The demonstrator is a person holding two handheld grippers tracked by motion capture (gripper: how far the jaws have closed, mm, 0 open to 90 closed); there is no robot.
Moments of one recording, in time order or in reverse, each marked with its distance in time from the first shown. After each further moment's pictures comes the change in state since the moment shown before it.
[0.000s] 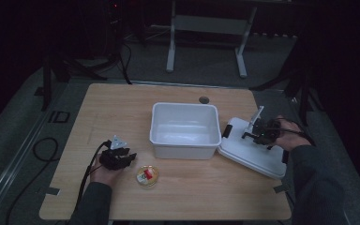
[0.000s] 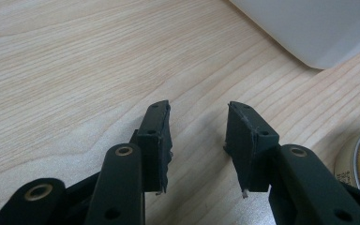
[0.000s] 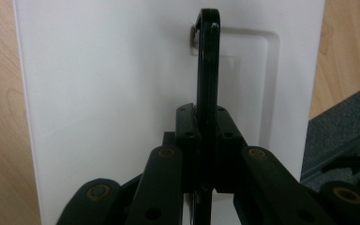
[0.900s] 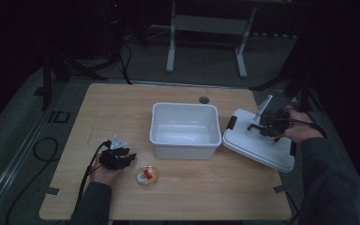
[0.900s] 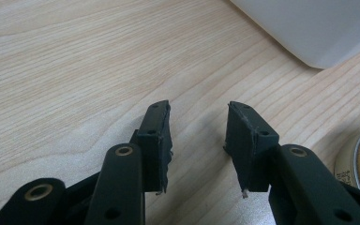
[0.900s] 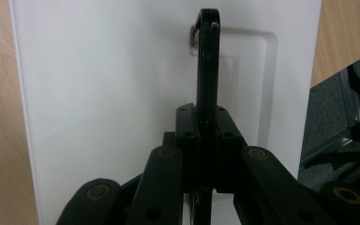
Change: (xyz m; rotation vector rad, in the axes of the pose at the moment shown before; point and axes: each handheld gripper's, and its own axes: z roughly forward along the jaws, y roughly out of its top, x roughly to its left) left arm 0.000 0.000 0.000 0.002 0.000 0.000; right arm -0.011 0.000 -0.047 -0.011 -0.033 -0.004
